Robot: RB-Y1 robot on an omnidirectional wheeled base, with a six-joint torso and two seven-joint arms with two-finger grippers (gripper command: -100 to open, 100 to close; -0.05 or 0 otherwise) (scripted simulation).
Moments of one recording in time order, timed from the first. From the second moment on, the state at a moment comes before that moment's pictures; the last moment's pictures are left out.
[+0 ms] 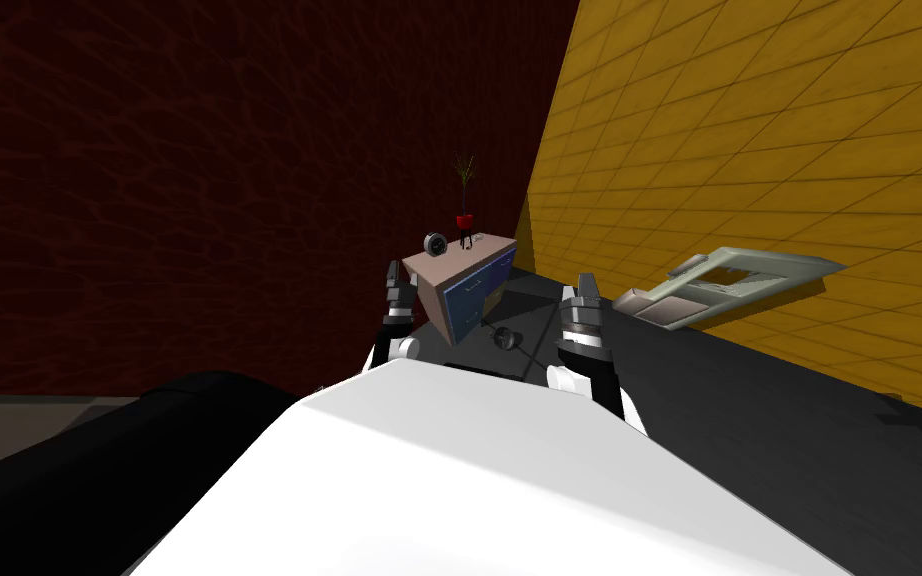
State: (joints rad) left arm 0.47 0.03 -0.04 -2.26 0.11 -0.38 -0.03; right arm 0.50 -0.04 0.01 -2.28 0.06 -0.36 0.16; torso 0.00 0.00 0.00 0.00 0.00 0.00
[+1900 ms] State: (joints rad) left arm 0.50 0.15 0.04 -2.17 0.20 -0.35 0.02; right arm 0.50 -0.04 0.01 -2.28 0.06 -0.36 0.16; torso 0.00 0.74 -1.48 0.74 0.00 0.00
